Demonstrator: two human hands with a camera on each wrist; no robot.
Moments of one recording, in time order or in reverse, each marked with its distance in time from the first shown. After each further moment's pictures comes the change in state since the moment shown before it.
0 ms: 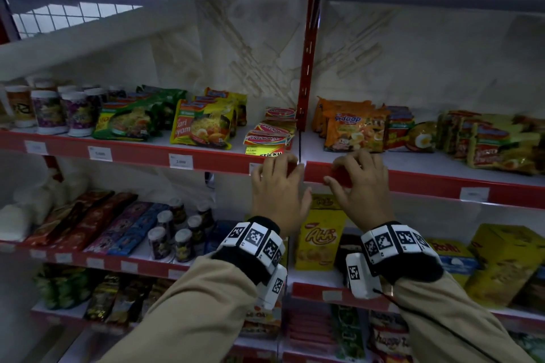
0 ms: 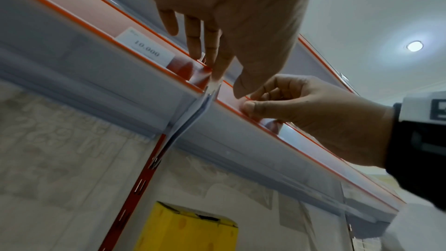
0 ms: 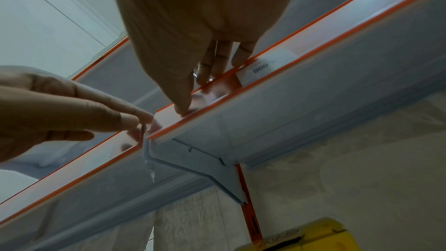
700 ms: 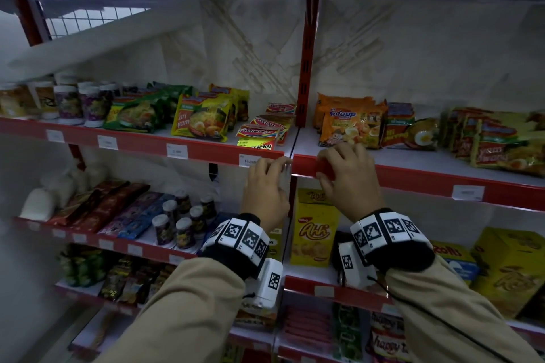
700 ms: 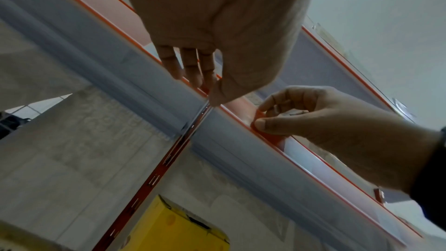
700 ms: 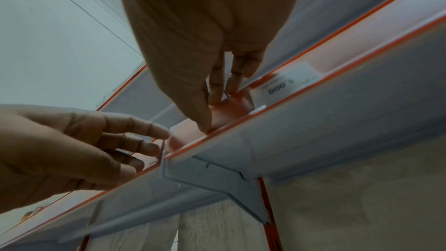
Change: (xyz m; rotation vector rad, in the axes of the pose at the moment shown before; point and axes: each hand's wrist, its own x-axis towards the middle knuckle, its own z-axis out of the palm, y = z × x) left_hand -0.011 0.018 0.004 -0.308 -0.116 -0.231; right_hand 0.007 0.008 -0.015 -0.023 -0.136 -0.113
